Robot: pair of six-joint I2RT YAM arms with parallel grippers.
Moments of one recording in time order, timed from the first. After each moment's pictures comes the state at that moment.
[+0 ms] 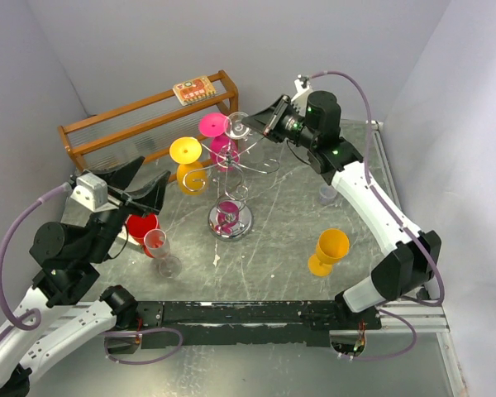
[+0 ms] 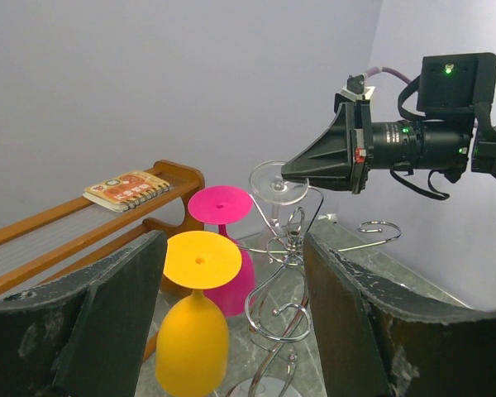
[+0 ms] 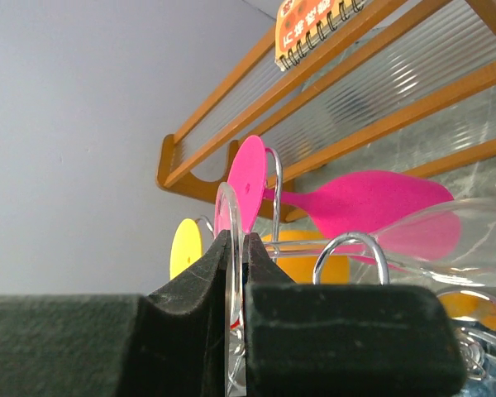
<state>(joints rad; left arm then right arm) -0.73 0.50 0.80 0.13 -0.18 0.00 0.45 1.51 1.49 -0.10 -0.38 0.91</state>
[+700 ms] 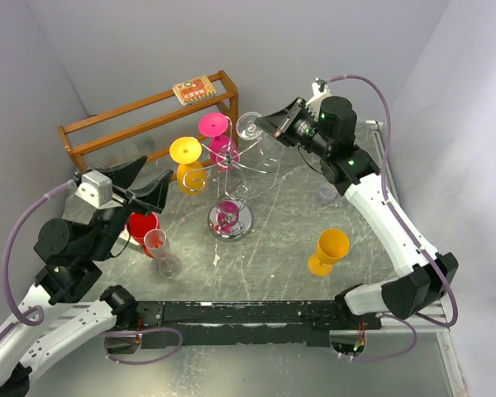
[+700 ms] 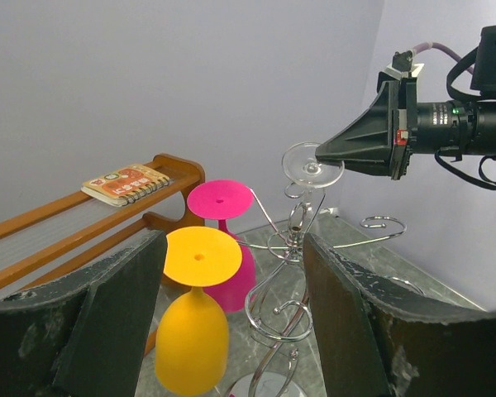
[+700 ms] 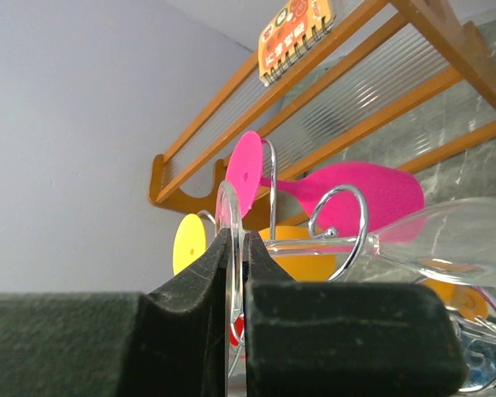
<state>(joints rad) -0.73 0.52 0.80 0.13 -0.18 0.00 0.45 1.37 1.46 -0.21 -0.26 0.89</state>
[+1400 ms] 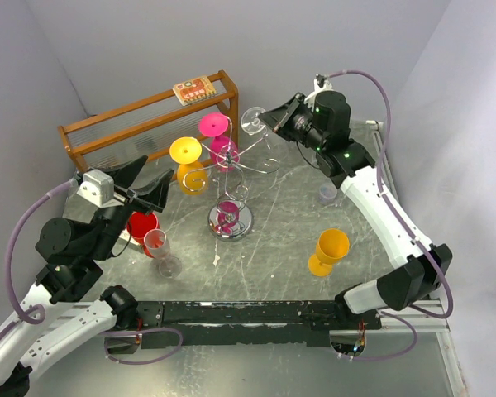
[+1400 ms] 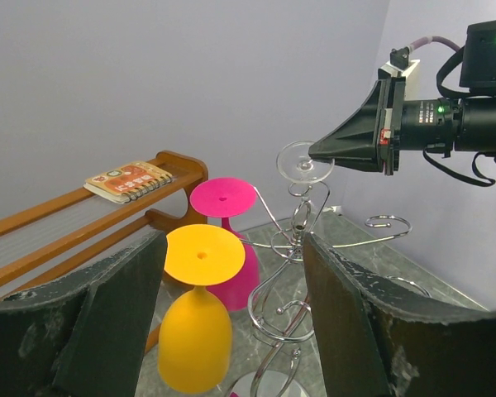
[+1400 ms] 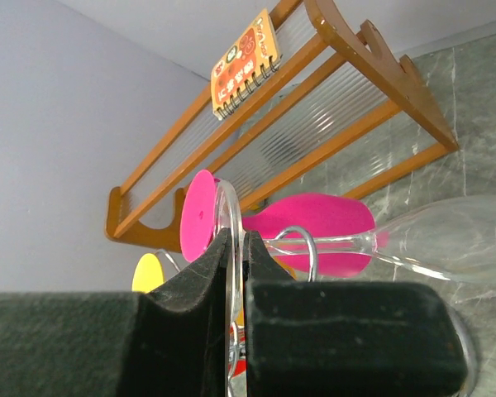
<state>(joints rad) -0.73 0.52 0.80 0.13 -0.19 0.00 0.45 1.42 1.52 -0.26 -0.12 0.84</state>
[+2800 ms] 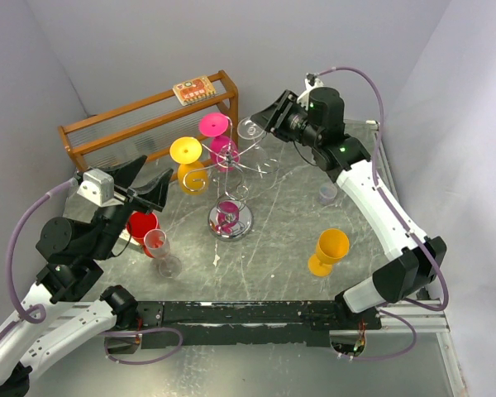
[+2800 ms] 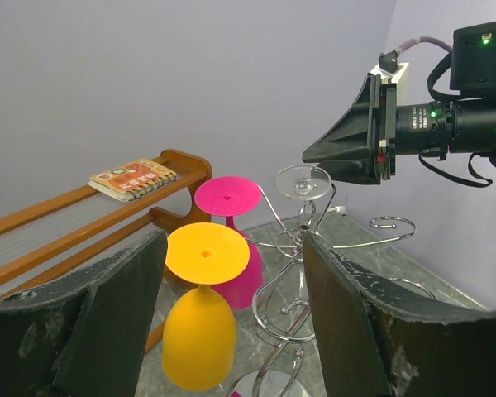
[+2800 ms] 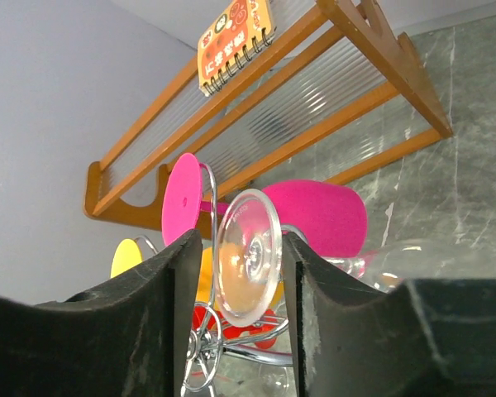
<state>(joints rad) -0.73 0.53 0.80 0.13 -0.21 0.00 0.45 1.48 1.57 -0.32 -0.18 0.78</state>
